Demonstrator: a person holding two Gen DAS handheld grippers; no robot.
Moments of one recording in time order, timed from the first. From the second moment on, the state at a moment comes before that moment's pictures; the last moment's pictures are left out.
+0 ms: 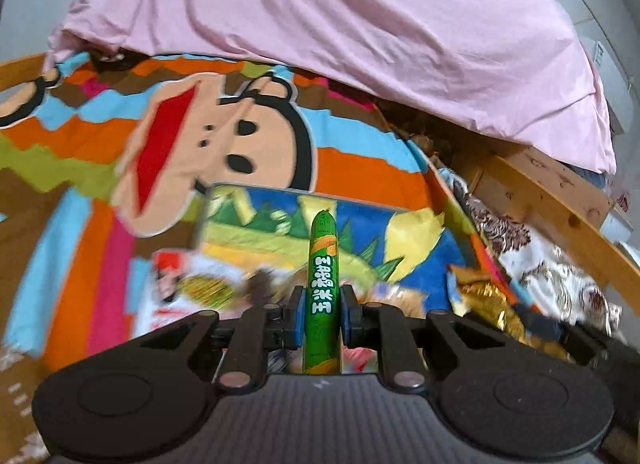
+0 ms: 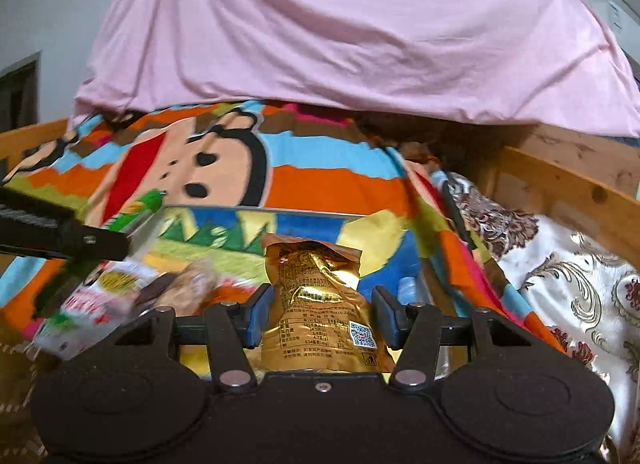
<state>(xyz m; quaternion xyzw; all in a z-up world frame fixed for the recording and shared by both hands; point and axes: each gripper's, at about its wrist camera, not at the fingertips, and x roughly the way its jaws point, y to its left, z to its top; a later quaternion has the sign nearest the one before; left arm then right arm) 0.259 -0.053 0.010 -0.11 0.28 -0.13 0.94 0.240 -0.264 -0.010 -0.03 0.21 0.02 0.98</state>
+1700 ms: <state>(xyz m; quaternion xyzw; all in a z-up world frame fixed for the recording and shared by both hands) 0.248 -0.072 0.080 -0.15 0.18 -0.11 0.97 0.195 -0.310 0.059 0.11 0.10 0.01 0.99</state>
